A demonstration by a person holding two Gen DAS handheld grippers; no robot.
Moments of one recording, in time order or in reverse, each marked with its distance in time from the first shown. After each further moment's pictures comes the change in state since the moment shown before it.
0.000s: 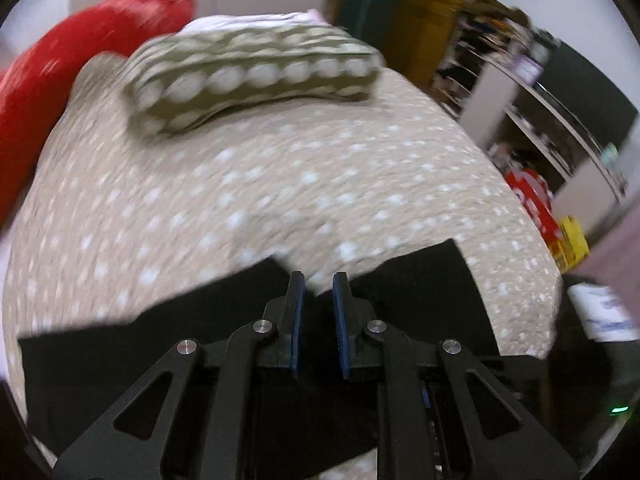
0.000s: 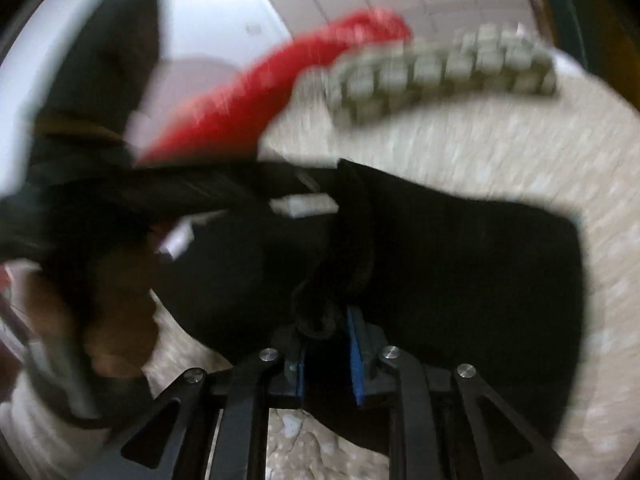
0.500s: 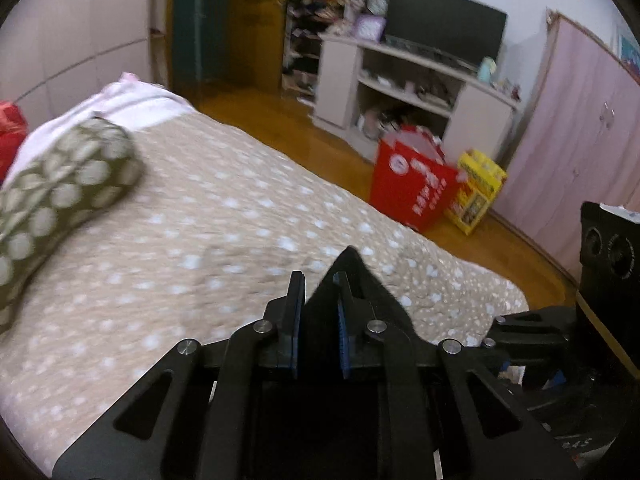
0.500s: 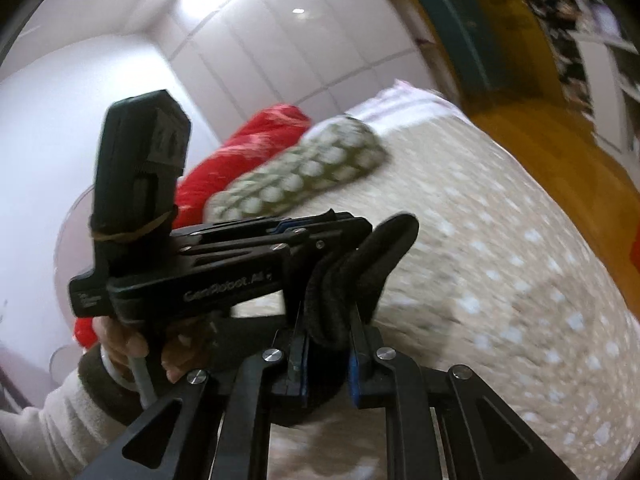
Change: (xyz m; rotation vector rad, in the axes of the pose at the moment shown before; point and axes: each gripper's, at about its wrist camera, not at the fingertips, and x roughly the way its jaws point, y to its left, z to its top) left arm 0.041 -0.208 0.061 0.467 -0.068 -0.316; right arm -0.193 -0.113 -0.020 0.198 -0.363 -0.150
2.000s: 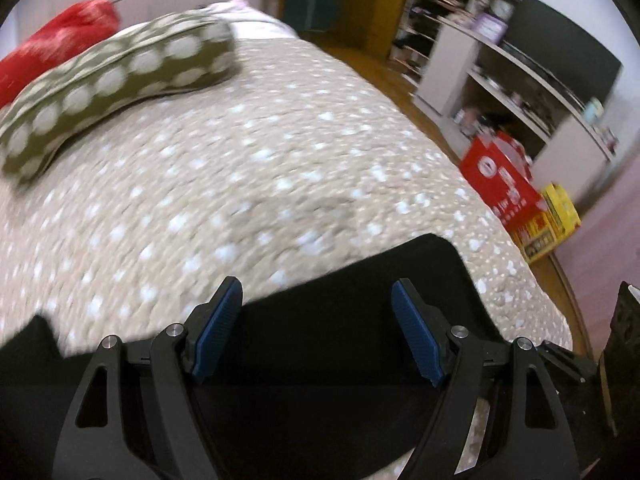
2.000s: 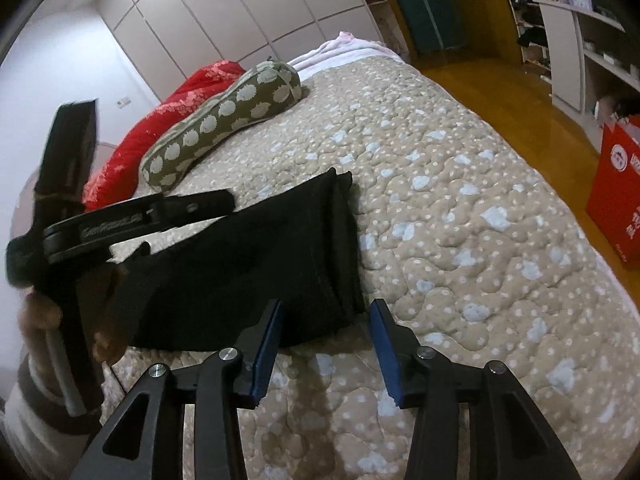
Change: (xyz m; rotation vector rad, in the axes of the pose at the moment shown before) left arm 0.046 0.012 -0.045 -0.310 0.142 0.218; right arm -0.002 -0.079 -0.058 0.088 0.173 -0.191
